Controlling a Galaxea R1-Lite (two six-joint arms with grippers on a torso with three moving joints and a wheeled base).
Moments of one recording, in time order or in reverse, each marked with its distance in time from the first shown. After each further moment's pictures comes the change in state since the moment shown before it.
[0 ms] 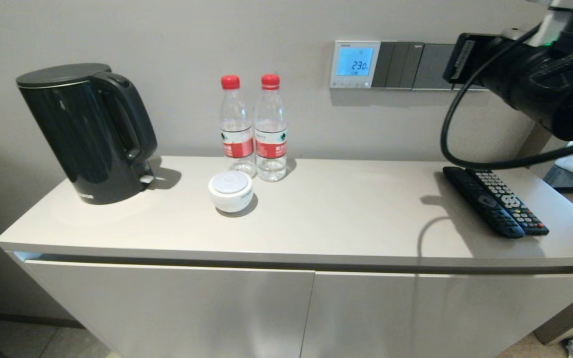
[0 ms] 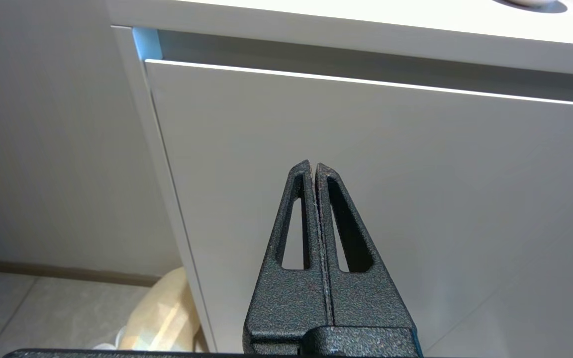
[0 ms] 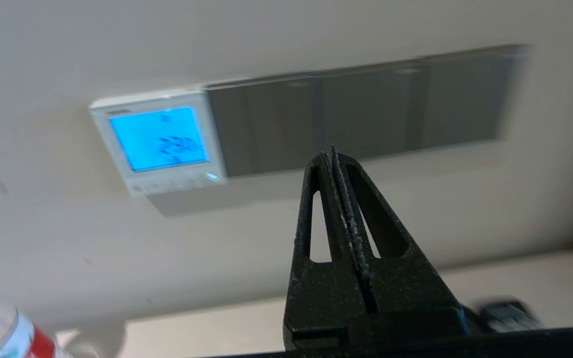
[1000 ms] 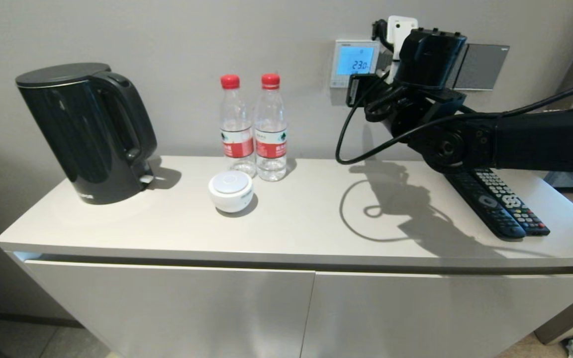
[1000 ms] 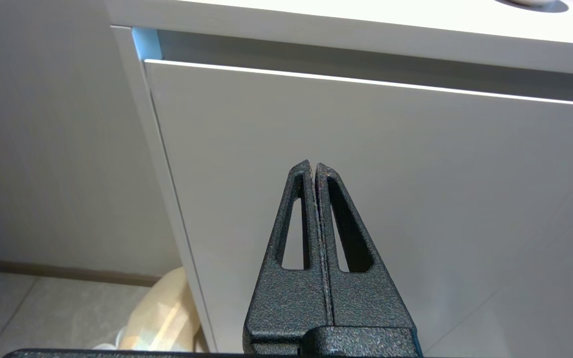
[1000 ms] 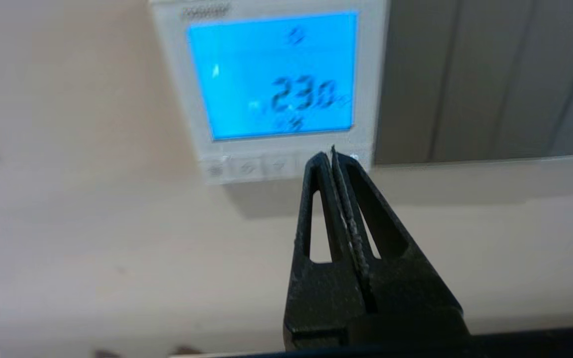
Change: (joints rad) left arm 0.000 0.000 0.000 0.000 0.000 0.000; right arm 0.044 0.436 -0.386 -0.012 0.050 -0.004
